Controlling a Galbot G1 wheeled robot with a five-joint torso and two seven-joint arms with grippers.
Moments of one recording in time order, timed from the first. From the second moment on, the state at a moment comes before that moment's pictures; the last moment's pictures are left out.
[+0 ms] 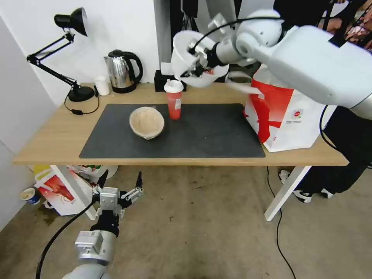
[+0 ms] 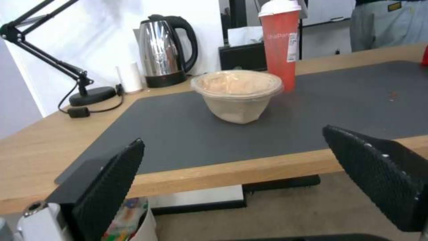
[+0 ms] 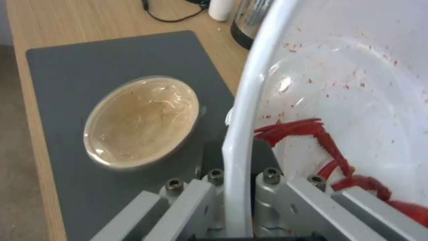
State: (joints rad) left arm 1.80 -1.50 -0.55 -2.30 0.00 0.00 0.00; right arm 0.58 1.04 -0.84 1.27 0.94 -0.72 -0.56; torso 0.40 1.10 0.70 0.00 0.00
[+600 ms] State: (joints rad) left arm 1.80 -1.50 -0.55 -2.30 0.00 0.00 0.00; right arm 0.59 1.08 -0.83 1.23 0.95 -0.72 -0.56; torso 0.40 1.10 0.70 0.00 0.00
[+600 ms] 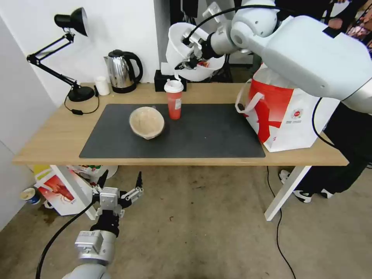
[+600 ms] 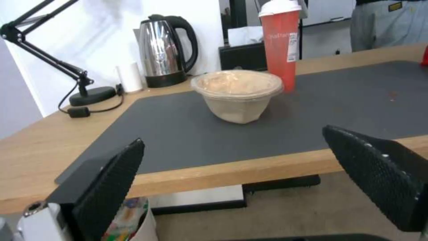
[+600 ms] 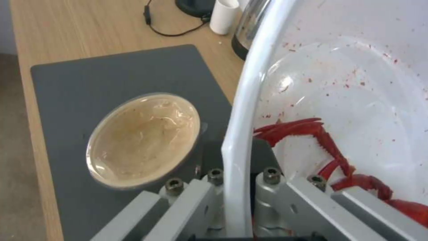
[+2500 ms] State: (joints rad) left arm 1.80 -1.50 -0.55 -2.30 0.00 0.00 0.00; right arm 0.64 0.63 -0.82 1.25 0.92 -0.71 -0.59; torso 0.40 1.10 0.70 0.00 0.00
